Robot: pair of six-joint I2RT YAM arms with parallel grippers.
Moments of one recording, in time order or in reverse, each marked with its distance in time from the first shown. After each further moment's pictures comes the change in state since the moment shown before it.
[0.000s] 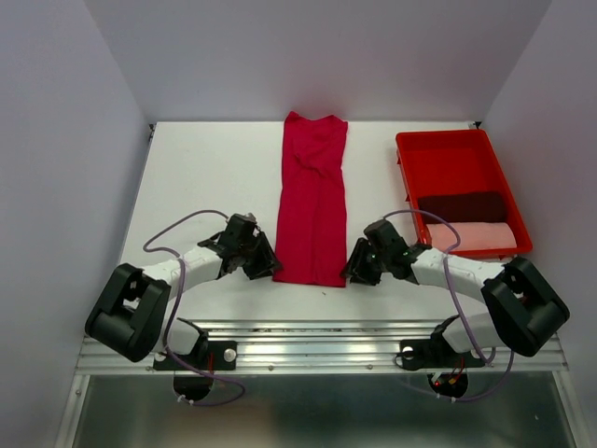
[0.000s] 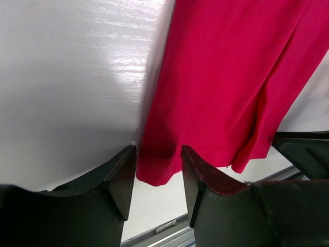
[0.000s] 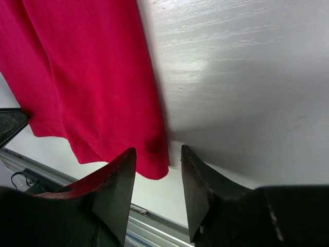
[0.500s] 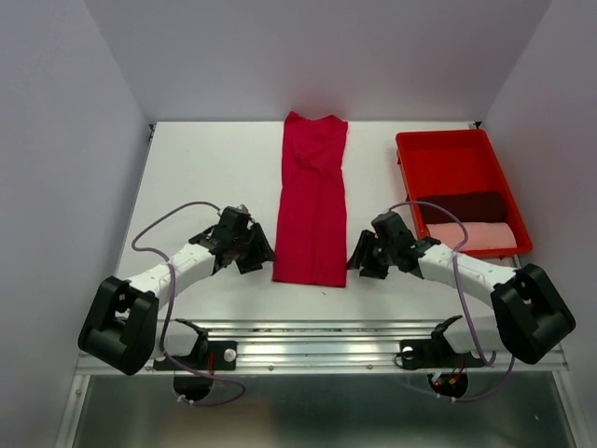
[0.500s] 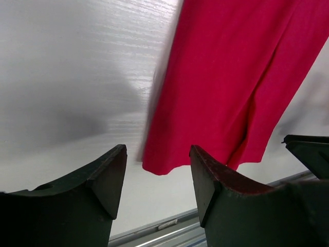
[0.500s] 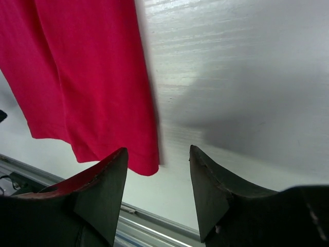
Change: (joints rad) left arm 0.045 -0.081 0.084 -0.149 -0.059 0.048; right arm -0.071 -0.047 0.059 -0.113 0.021 -0.135
